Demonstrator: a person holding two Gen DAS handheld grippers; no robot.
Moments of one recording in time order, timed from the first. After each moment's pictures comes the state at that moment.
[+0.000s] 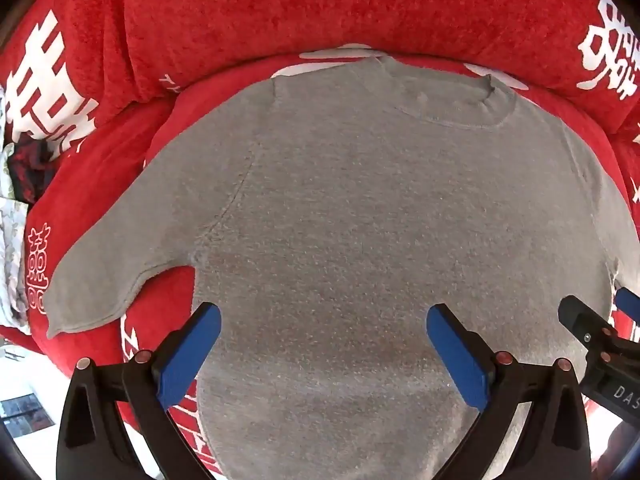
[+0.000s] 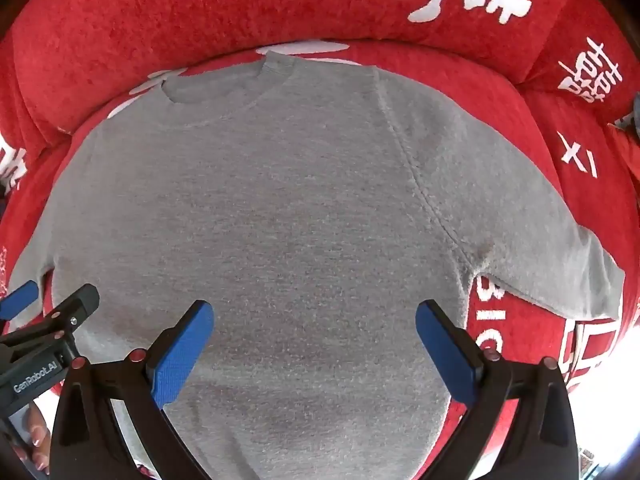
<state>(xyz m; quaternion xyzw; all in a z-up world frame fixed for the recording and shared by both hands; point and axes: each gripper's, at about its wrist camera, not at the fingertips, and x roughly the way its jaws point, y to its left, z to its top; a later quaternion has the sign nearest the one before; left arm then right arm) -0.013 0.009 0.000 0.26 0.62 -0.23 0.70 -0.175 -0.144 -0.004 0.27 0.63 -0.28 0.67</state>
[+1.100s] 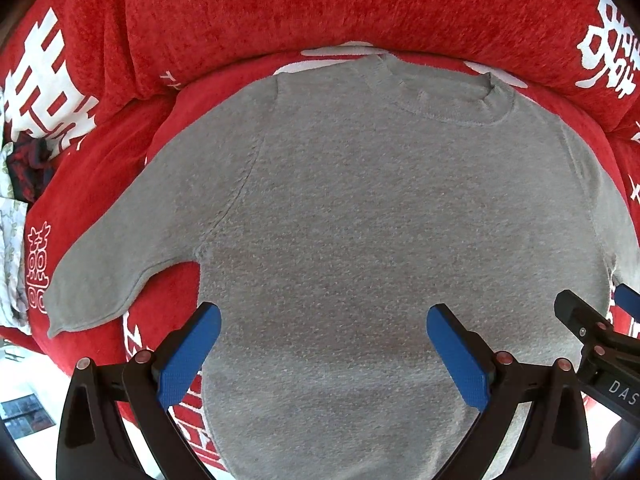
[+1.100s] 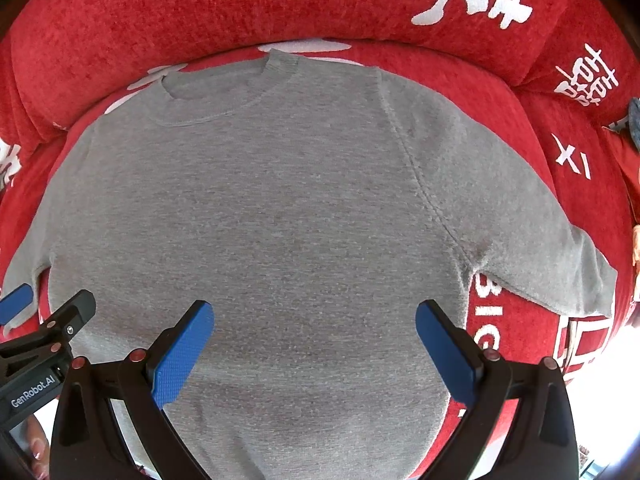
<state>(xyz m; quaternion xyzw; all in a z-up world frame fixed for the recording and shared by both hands) -0.013 0.004 -0.001 0.26 0.62 -0.22 0.70 -0.170 -0.139 0.001 0.26 0.64 -0.28 0.67</state>
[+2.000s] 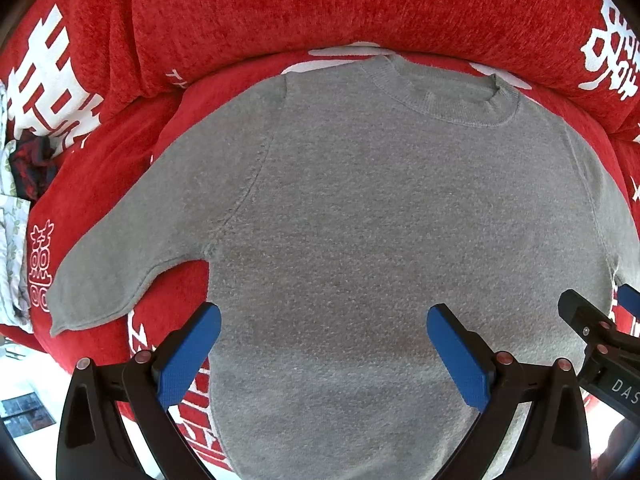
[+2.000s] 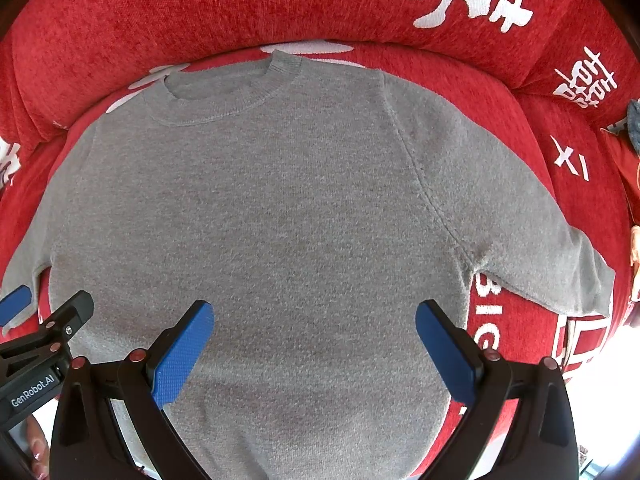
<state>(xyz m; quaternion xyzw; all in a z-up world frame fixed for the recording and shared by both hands) -0.008 0.009 -0.001 0.26 0.62 -0.22 0.70 -0.168 -0.139 0.002 0.26 0.64 -0.28 0.67</state>
